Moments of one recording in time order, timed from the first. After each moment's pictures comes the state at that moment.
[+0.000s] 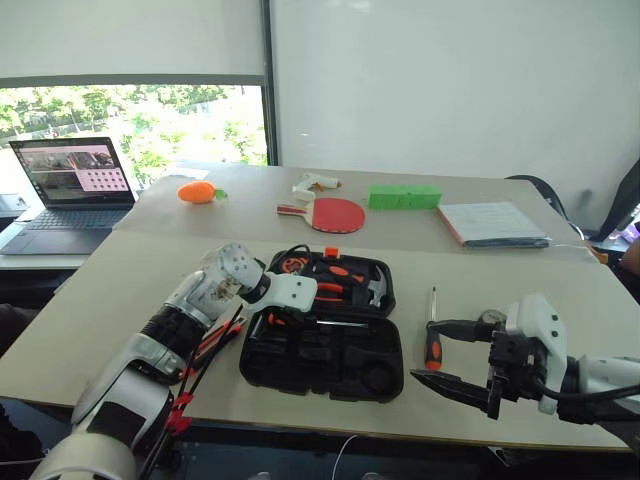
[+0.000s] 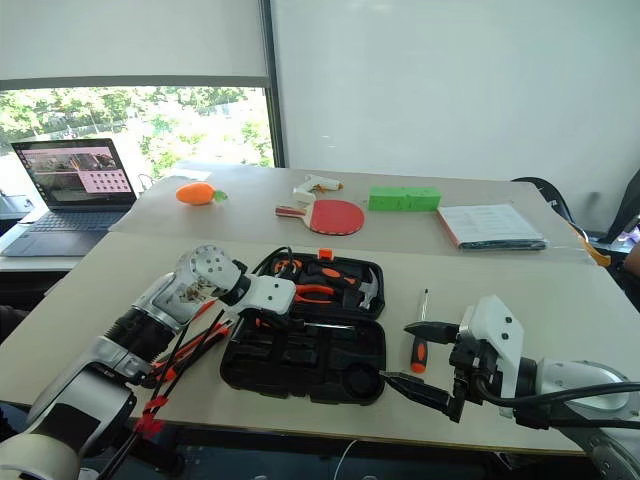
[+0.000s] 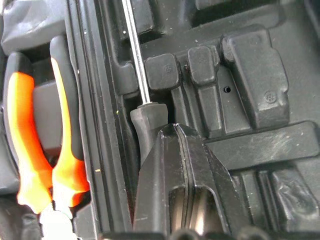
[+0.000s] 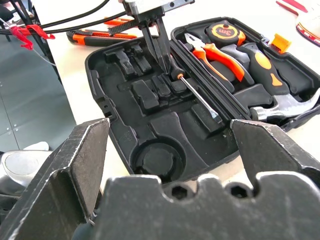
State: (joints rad) left arm -0.92 0.58 -0.48 0.39 0.11 0.07 -1.49; right arm 0.16 -0.90 -0.39 -0.76 0.83 0.71 0.80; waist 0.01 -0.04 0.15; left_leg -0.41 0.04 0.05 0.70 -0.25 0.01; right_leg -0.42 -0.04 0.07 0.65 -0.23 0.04
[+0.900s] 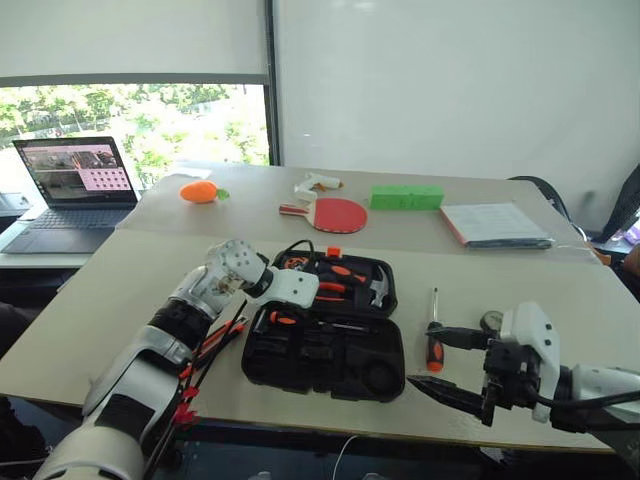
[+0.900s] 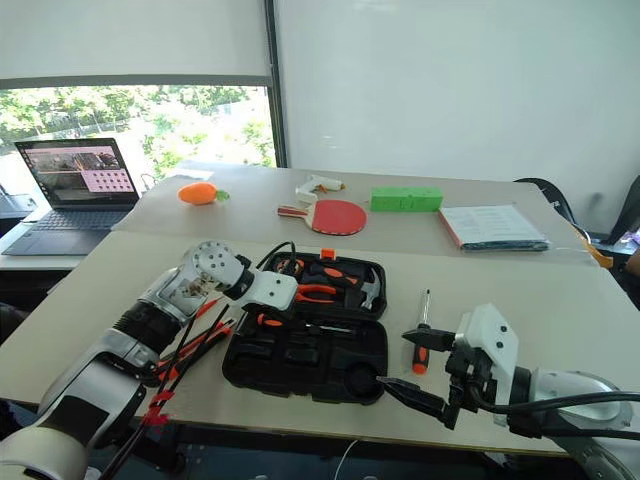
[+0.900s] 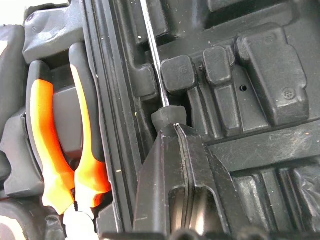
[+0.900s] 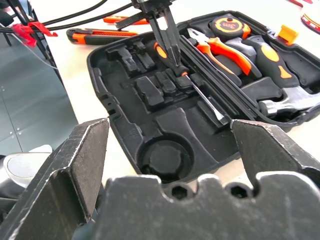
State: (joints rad) left arm -0.97 0.52 -0.48 0.53 0.19 -0.11 -1.42; right arm 0.19 -0.86 -0.37 -0.78 0.81 0.70 0.77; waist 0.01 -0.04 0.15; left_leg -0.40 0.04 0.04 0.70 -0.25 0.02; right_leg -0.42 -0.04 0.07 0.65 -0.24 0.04
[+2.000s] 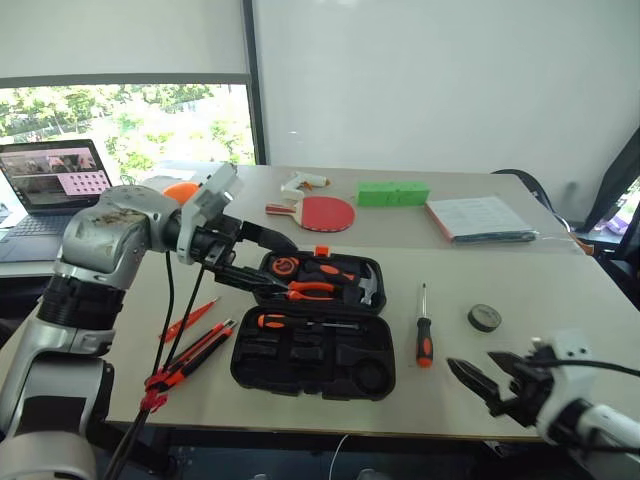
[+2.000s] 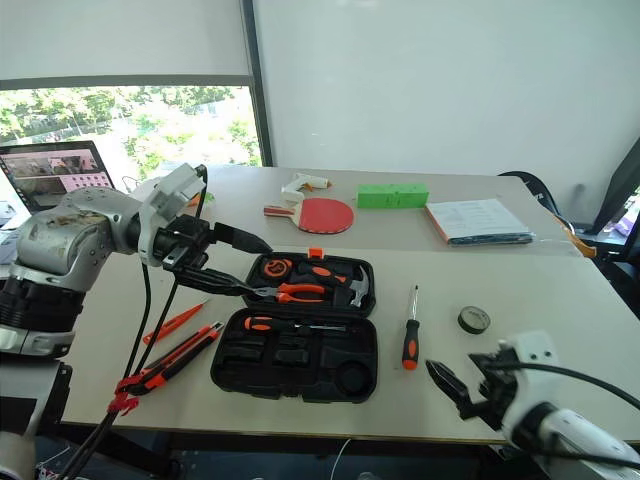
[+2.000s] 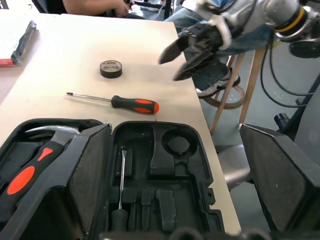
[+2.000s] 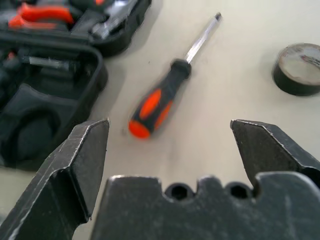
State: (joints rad) left arm -0.97 0.82 -0.17 0.14 -0.55 0.63 -1.61; right arm 0.15 -0.51 -0.45 -0.74 0.87 1.03 0.12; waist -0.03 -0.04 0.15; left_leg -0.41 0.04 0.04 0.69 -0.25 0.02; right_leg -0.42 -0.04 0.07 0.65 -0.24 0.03
